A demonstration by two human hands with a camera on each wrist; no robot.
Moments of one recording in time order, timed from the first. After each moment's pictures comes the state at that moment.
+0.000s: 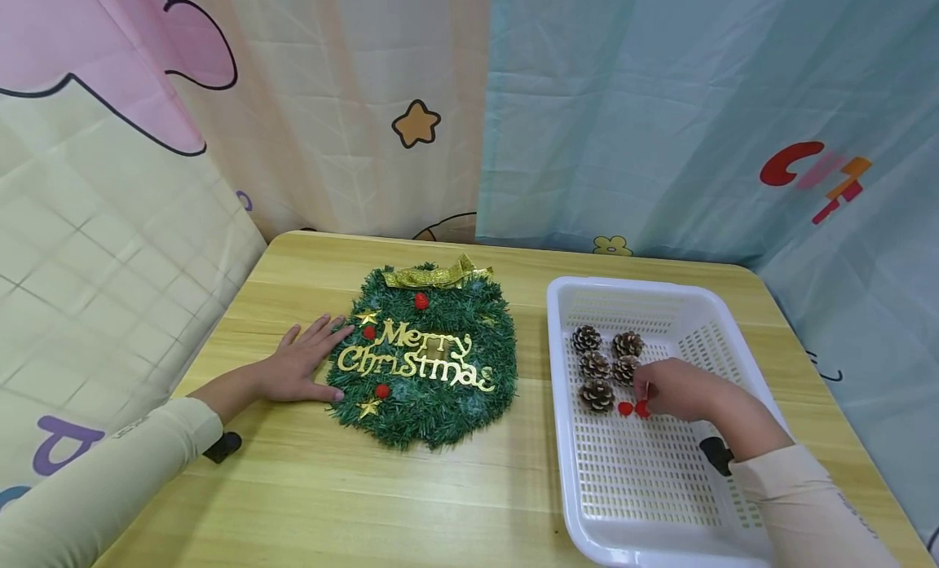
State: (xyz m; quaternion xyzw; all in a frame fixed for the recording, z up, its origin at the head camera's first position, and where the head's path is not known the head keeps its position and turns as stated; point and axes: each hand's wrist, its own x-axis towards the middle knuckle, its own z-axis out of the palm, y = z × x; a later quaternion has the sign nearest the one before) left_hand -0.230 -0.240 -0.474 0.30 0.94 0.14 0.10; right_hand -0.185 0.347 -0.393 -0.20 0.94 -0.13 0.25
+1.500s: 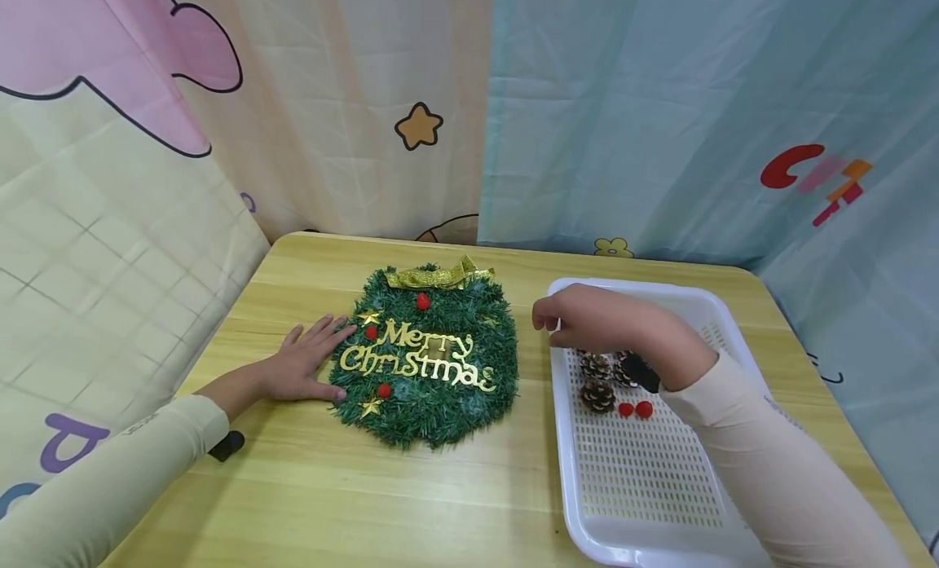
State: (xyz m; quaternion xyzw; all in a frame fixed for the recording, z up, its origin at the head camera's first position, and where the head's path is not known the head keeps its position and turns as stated) left_hand -0.230 -0.239 -0.474 0.29 0.94 0.15 0.11; right_hand -0.221 0.226 -0.293 -0.39 0.90 -0.09 0.17
